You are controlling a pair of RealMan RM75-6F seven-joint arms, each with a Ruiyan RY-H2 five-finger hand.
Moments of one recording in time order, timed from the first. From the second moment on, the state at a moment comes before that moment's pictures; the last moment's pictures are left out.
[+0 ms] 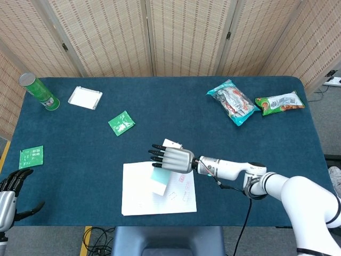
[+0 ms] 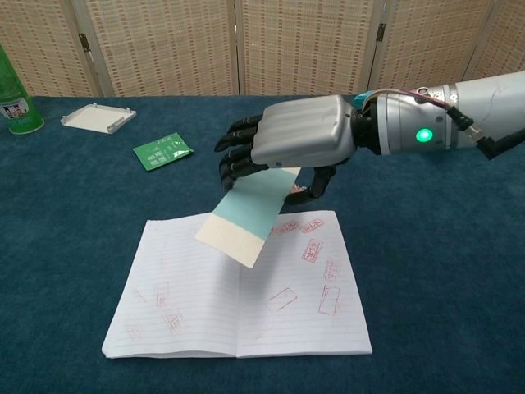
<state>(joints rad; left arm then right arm) -0.01 -1.12 -0.02 -1.66 1.53 1.57 -0.01 1.18 -1.56 -0.13 -0.99 -1.97 0.99 0.16</state>
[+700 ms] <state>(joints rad) -0.01 -1.12 -0.02 -1.67 1.54 1.57 0.00 1.17 -1.71 -0.30 -0.66 -2.14 1.23 0.29</state>
